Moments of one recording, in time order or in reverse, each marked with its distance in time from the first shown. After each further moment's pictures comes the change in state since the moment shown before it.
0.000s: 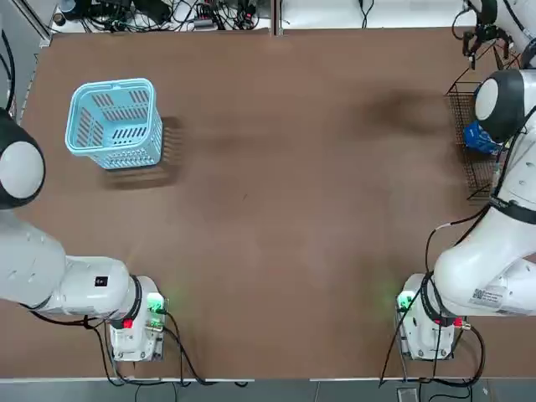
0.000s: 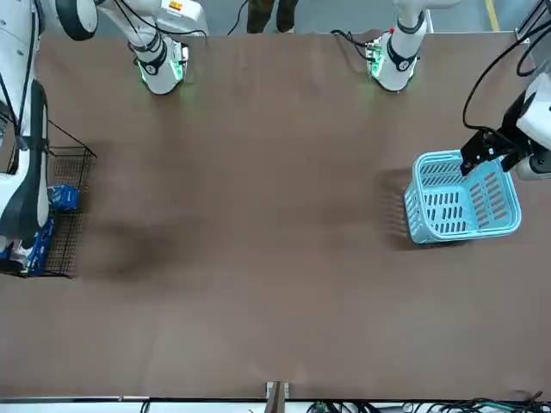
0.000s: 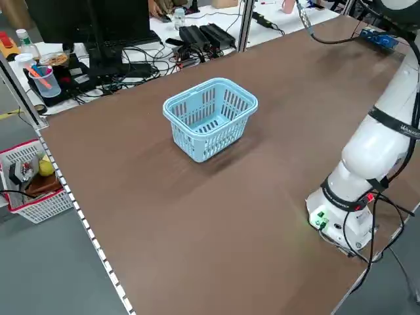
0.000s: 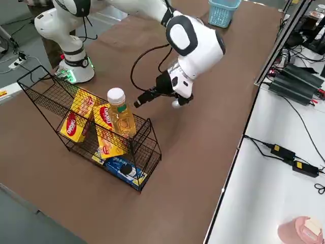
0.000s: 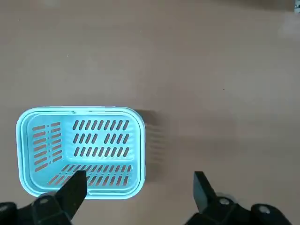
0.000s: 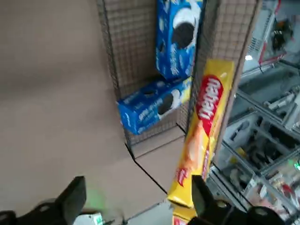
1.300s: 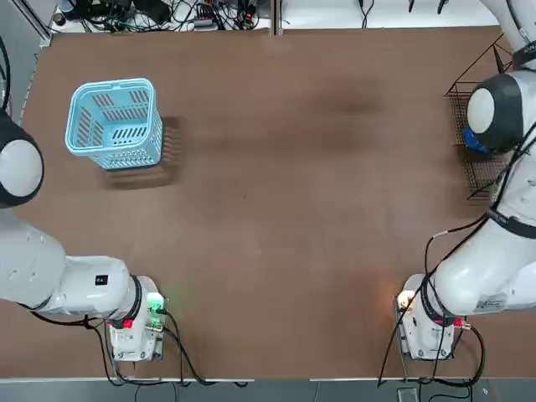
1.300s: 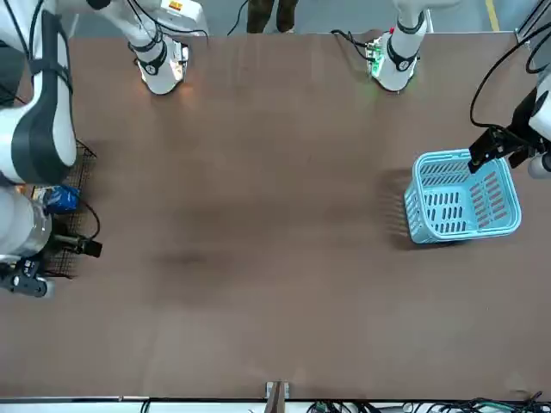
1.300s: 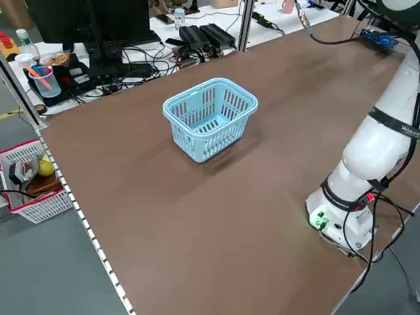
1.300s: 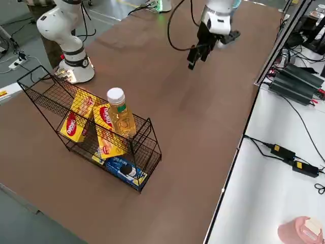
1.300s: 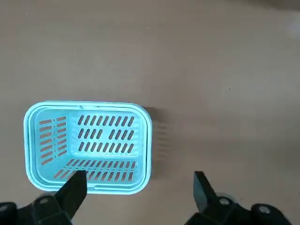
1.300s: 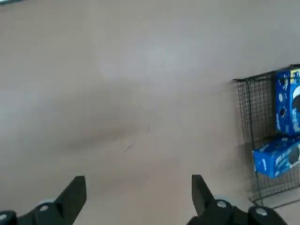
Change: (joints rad) left arm 0.024 -0.005 0.003 0.008 0.000 -0.026 0.000; right arm 0.217 -0.184 0.029 -0.014 0.340 0.243 0.364
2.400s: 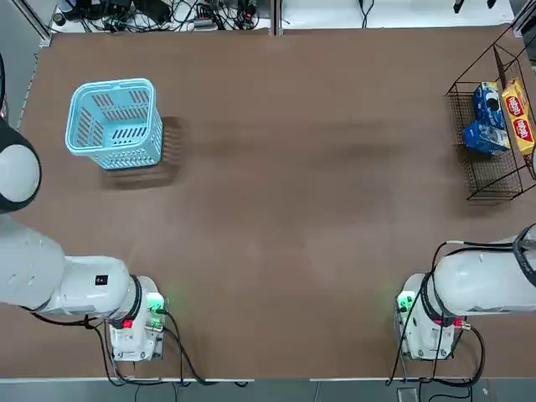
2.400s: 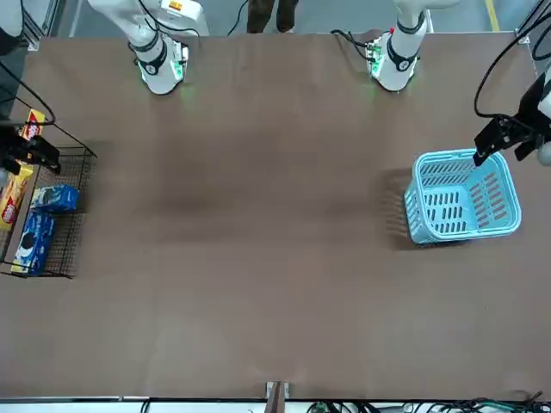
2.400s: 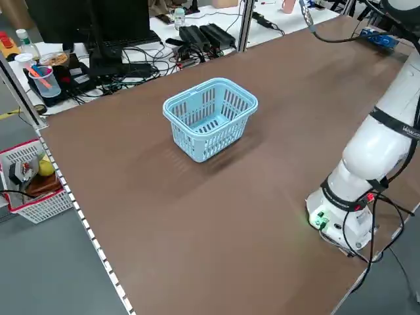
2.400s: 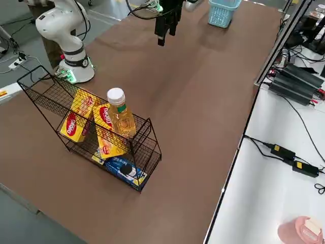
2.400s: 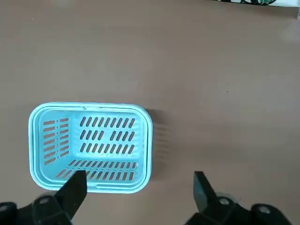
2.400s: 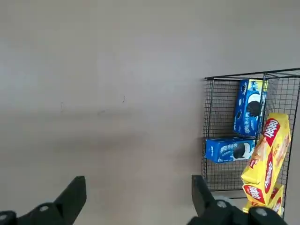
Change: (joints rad) left arm 0.000 -0.023 0.001 0.004 0.000 -0.006 0.000; right arm -0.103 -0.462 -0.018 -0.454 0.004 0.095 -0.354
